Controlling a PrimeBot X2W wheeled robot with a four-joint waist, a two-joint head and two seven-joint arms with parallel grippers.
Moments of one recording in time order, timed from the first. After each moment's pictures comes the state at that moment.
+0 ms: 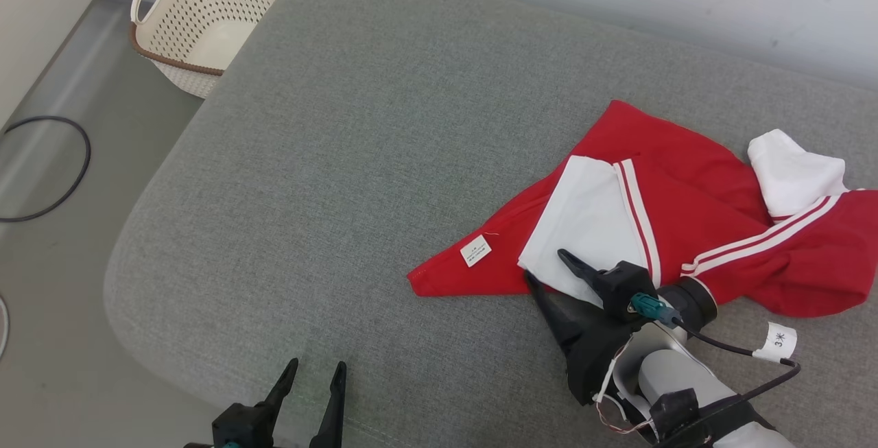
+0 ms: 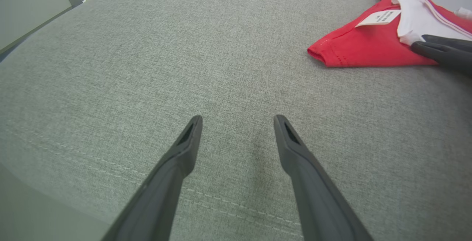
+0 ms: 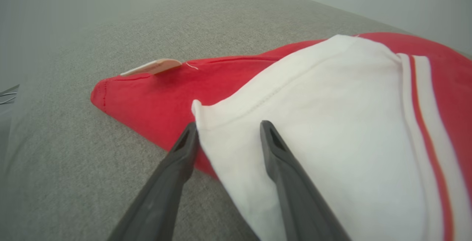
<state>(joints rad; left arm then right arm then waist) -0.21 0.05 -0.26 0.38 -0.22 0.02 -0.26 -0.61 -0.24 0.81 0.74 0.34 0.13 -0.26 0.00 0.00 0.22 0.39</state>
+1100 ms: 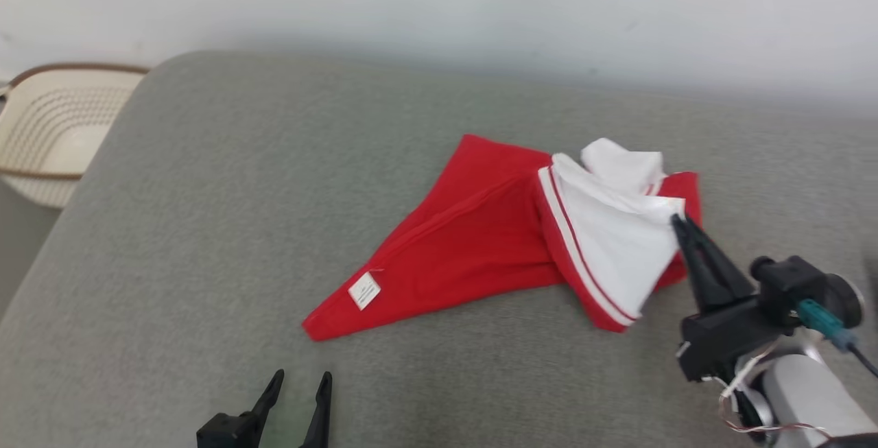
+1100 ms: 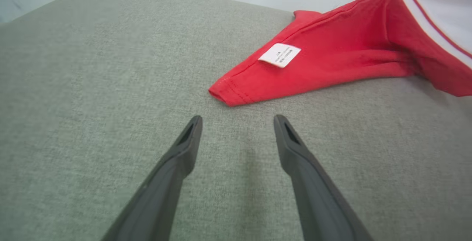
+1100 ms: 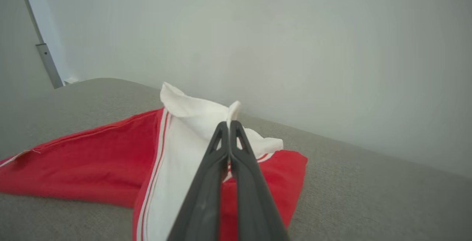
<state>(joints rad) -0.20 0.05 -0.20 0.40 -0.20 -0.01 -0.26 -0.38 -0.39 0.42 0.32 0.27 0.13 -0.26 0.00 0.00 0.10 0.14</state>
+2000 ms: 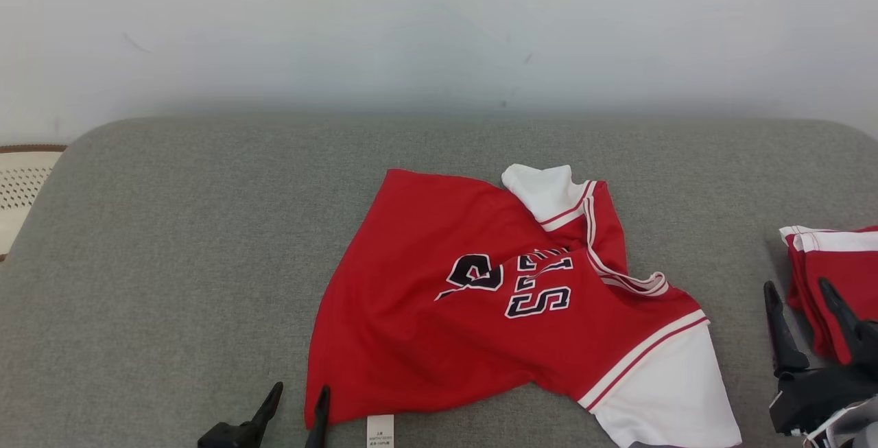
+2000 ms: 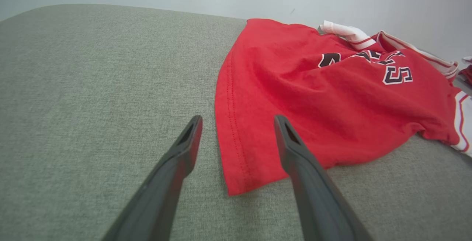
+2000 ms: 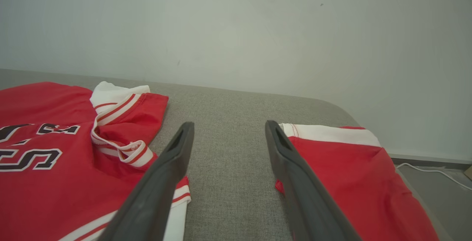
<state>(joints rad) -0.18 0.05 -0.20 0.43 -0.19 -0.03 -0.26 -0.20 -0.44 0.16 0.39 0.25 0.13 -0.26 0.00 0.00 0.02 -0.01</state>
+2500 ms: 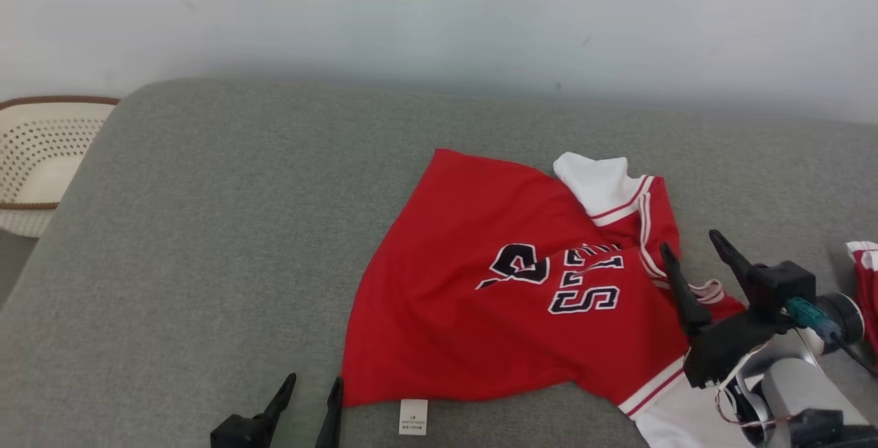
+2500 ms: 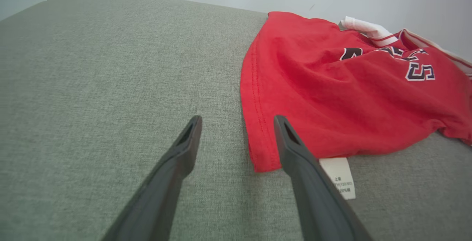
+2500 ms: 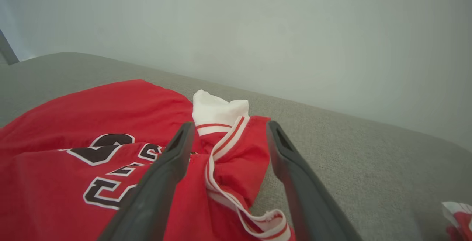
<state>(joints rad) -0.19 0.05 -0.24 0.41 -0.20 -0.01 -0.26 -0.41 -0.39 0.41 0.52 0.27 0.13 -0.26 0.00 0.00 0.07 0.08</state>
